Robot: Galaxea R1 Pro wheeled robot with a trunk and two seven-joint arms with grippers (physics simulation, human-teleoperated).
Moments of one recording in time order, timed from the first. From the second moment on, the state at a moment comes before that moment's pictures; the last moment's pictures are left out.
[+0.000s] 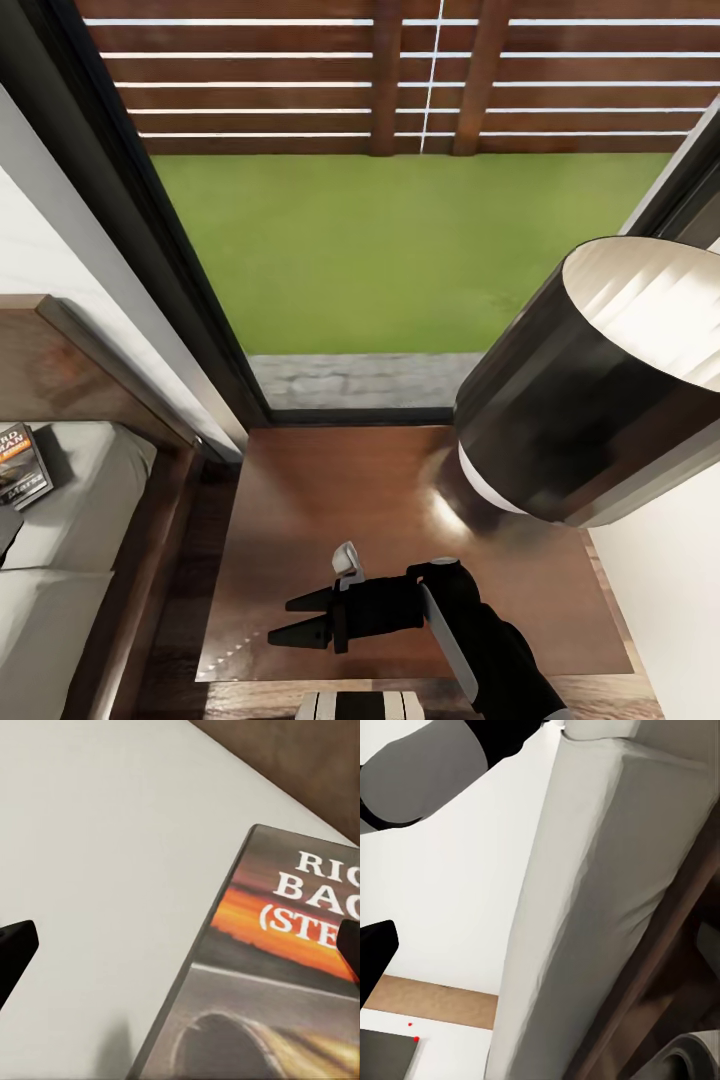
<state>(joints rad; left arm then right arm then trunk) -0.80 0.50 0.37 -0.52 0.62 -0.25 0.39 -0.41 0.12 0.33 -1.14 -0.19 0.73 1.22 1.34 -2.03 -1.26</state>
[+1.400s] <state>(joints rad) -0.80 0.49 0.37 -0.53 0.60 -0.25 0.39 -0.41 0.12 0.55 -1.31 -0.18 0.74 1.22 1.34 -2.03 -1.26</state>
